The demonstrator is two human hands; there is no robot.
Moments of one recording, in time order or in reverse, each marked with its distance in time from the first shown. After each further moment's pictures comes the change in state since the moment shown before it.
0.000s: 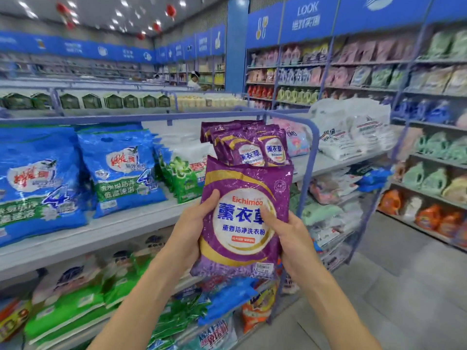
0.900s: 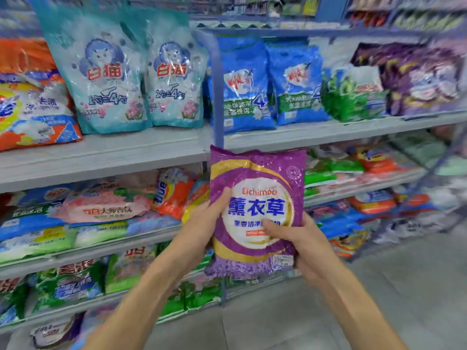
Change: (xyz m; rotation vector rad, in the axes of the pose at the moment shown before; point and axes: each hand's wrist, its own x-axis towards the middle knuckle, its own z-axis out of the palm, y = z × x) left_hand -0.255 0.020 -0.381 0.093 0.298 -0.118; right_hand -0.217 0.204 0.315 0.003 -0.265 0.422
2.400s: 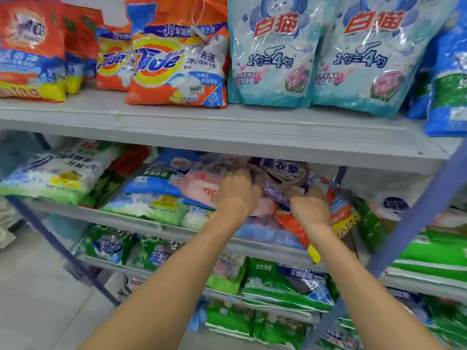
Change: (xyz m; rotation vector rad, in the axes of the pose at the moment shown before) left_hand 0.145 -0.003 -0.255 1.106 0.795 0.200; right_hand 0.258 0.142 0.231 -0.819 0.011 -0.197
